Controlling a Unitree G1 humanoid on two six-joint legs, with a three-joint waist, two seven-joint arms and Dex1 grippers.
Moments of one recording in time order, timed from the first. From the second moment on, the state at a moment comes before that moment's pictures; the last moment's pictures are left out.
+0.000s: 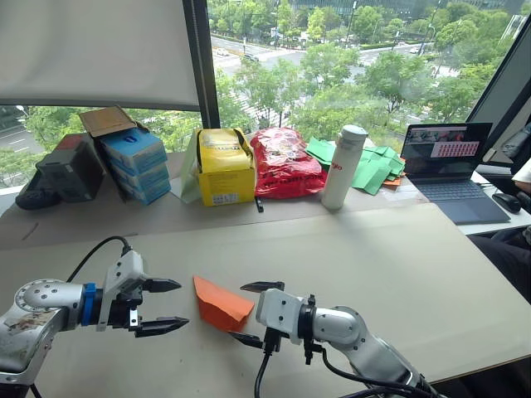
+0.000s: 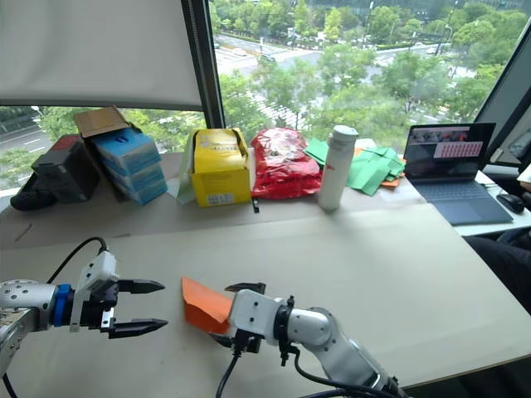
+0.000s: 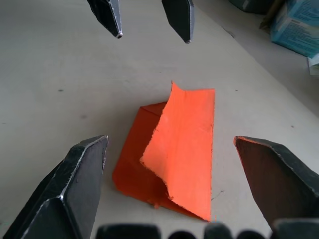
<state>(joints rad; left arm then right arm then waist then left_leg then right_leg) 0.00 0.94 0.24 -0.26 -0.48 0.53 -1.28 -0.22 -0.37 0.58 -0.38 -0.08 0.26 0.63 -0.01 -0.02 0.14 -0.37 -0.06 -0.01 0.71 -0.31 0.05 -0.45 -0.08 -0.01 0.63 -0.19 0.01</state>
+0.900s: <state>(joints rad) -0.07 0.94 0.20 -0.24 -0.54 0.55 -1.23 -0.39 -0.47 0.43 -0.13 0.06 -0.01 0.89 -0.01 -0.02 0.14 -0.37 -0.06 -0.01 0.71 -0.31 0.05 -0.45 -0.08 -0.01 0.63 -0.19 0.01</state>
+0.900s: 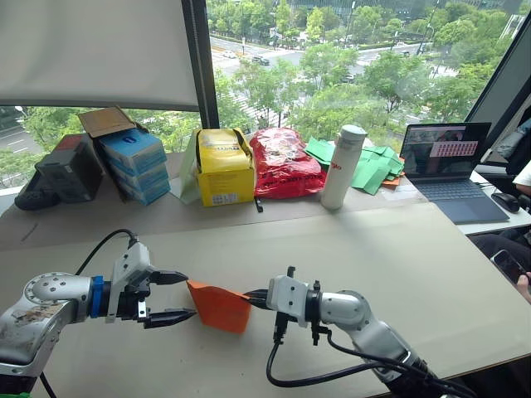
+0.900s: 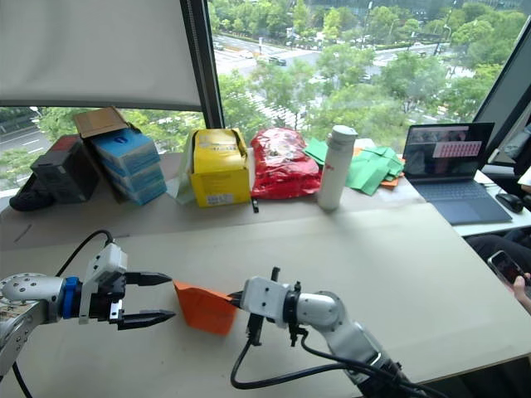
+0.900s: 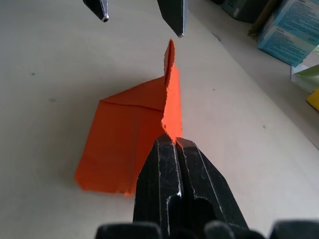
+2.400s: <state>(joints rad) -0.02 0.90 0.25 -0.27 -0.67 0.62 -1.17 -0.40 -0.52 0.31 -0.18 0.23 0.12 1.18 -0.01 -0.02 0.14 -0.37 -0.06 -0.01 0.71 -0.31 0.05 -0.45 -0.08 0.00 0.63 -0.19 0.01</state>
